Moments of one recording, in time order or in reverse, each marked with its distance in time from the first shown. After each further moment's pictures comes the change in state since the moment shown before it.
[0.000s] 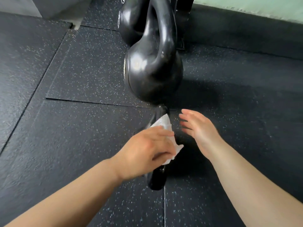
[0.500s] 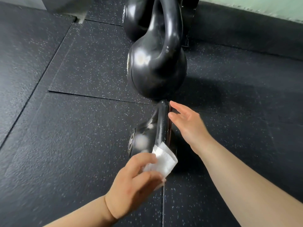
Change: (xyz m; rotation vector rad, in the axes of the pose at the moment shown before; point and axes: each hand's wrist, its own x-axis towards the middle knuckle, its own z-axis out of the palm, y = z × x) left_hand -0.069 0.030 0.040 -0.055 0.340 -0.146; right_hand -0.006 -0.004 0.019 -0.205 -0.108 -0.201
